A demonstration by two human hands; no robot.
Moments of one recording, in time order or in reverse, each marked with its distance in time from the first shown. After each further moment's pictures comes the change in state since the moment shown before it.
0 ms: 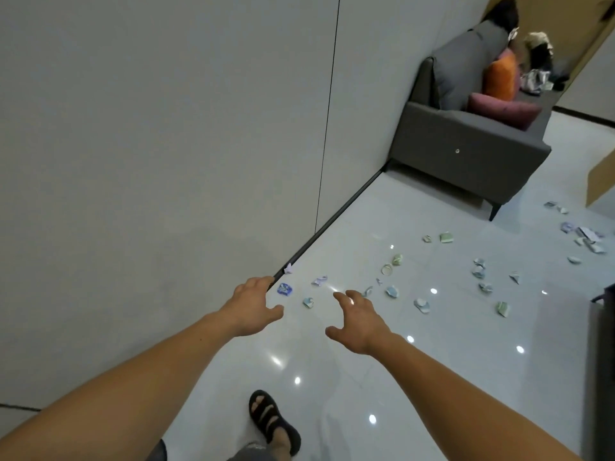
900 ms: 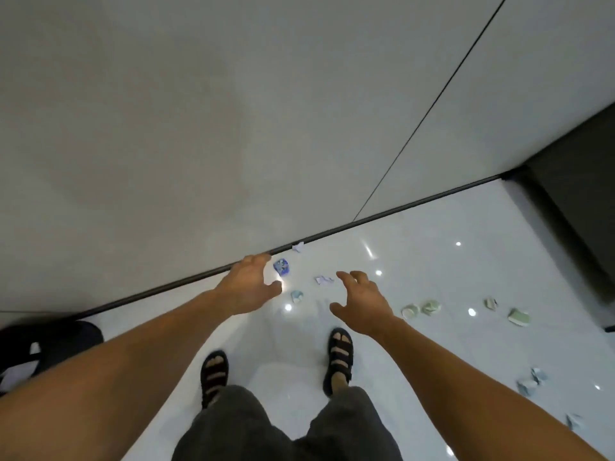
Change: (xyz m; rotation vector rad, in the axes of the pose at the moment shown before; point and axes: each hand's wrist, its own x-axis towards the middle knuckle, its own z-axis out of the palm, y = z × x) left_hand 0.347 0.068 -0.002 -0.322 0.025 -0.499; right_hand 0.429 0.116 -0.111 -0.245 -0.355 -0.274
